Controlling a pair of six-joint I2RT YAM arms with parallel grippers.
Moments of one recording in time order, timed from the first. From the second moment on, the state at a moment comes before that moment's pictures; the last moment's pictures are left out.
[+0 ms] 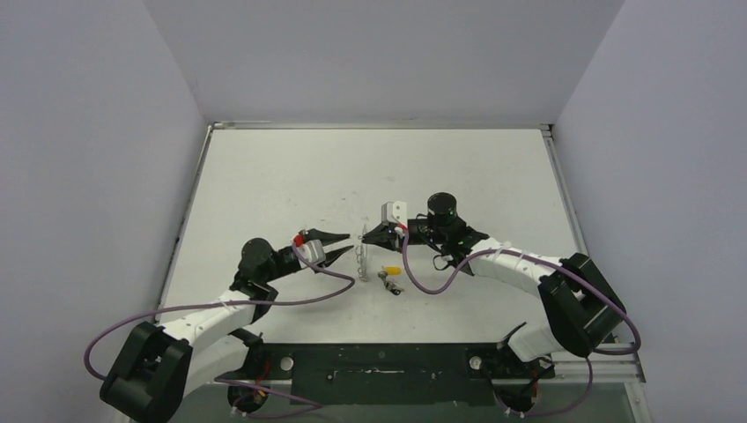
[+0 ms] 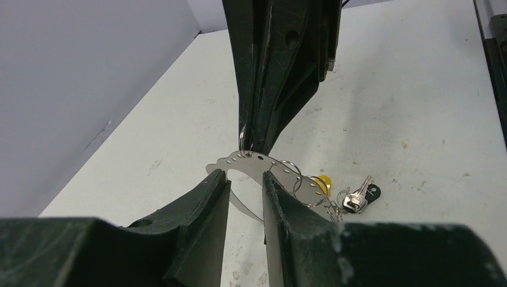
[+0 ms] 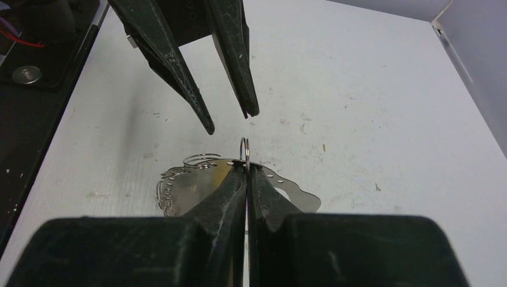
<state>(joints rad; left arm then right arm) -0.47 1.02 0.23 0.90 0.72 0.23 0.66 1.45 0.72 0.49 -0.86 -0.40</state>
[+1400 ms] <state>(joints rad) -0.50 1.06 0.40 0.61 0.80 0.41 0.69 1.37 0.72 0.37 -0.75 -0.46</state>
